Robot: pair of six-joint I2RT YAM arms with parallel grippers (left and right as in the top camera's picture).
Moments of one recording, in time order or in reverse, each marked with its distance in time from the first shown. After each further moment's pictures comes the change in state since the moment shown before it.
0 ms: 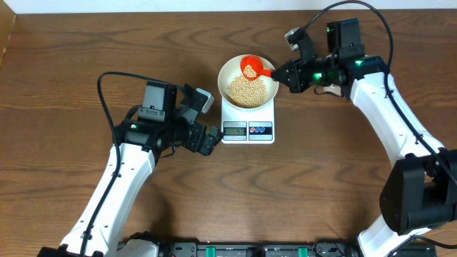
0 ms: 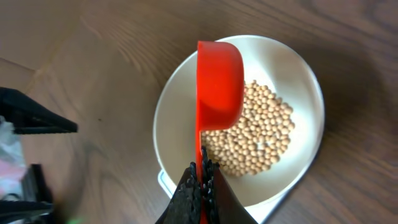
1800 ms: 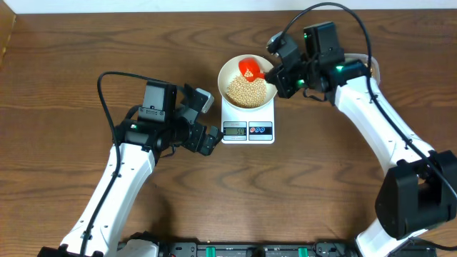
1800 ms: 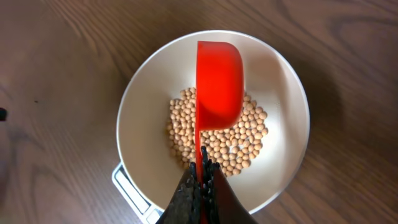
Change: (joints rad) left arm 0.000 0.000 0.000 0.000 0.000 0.000; right arm 0.099 -0.011 0.000 0.006 0.237 -0.105
